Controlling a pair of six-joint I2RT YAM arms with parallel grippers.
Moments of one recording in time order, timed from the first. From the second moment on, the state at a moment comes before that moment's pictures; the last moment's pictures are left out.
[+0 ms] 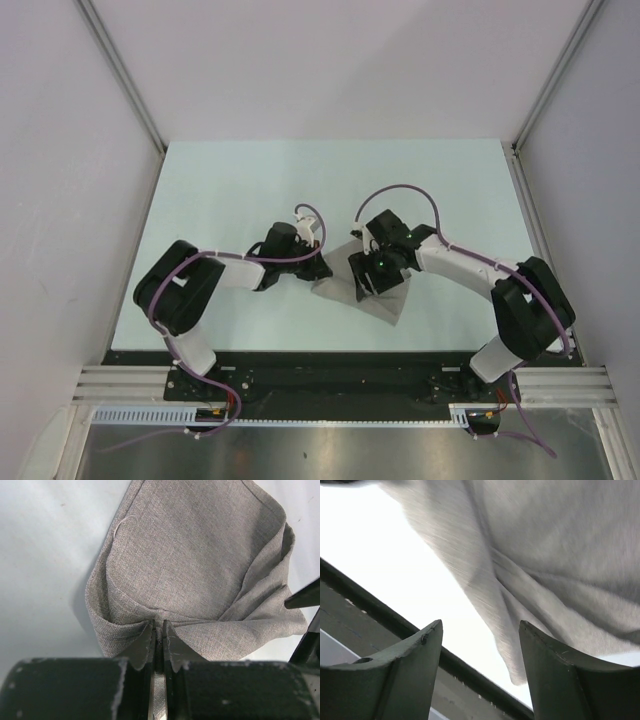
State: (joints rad) left arm -0.56 1.74 0.69 0.39 0.41 -0.42; right arm 0.65 1.58 1.02 -0.64 -0.28 0.23
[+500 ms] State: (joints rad) left arm -0.56 1.72 0.68 0.37 0.40 -0.42; right arm 0.68 1.77 1.10 -0.44 -0.33 0.14
